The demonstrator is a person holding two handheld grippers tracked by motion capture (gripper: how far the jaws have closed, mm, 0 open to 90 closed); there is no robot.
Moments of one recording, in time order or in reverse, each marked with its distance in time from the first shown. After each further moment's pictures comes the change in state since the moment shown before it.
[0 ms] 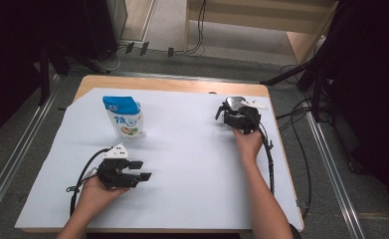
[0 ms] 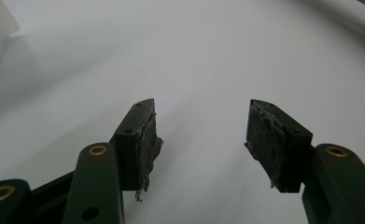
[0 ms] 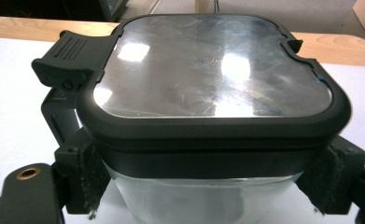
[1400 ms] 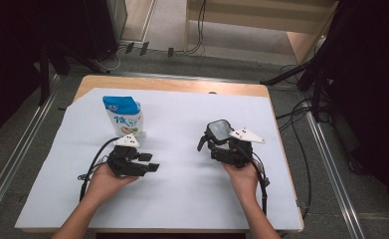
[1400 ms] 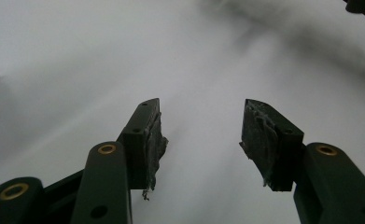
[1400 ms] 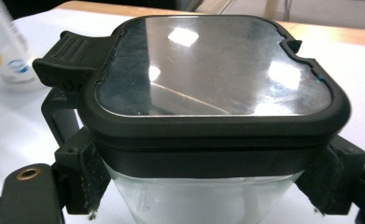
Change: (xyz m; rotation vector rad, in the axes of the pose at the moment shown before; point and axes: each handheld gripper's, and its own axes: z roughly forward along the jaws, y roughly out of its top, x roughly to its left) left arm 0.011 0.029 0.020 0.025 -0.054 0.007; right arm 0.069 -0.047 -0.109 -0.023 0.243 -0.090
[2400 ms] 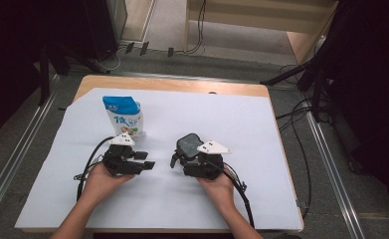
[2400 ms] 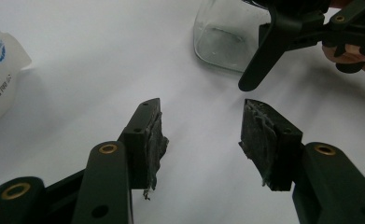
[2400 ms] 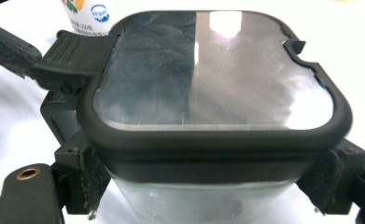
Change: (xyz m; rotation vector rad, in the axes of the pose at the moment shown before) left arm 0.006 -0.004 -0.007 -0.006 0.030 -0.011; right arm 0.062 -0.030 0.032 0.063 0.147 -0.122
